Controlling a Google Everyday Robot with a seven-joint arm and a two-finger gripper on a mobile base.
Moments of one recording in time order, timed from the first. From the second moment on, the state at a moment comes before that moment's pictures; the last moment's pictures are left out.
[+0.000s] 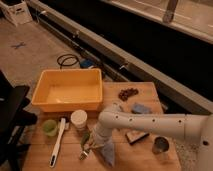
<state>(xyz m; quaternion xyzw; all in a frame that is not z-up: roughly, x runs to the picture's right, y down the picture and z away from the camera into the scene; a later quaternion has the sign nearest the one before) -0.057 0.310 0.762 -0.38 -0.27 -0.15 0.87</state>
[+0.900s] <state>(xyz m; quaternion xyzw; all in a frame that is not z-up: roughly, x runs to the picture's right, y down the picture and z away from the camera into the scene) -0.058 0.296 0.752 -0.36 -0.25 -0.17 0.88</state>
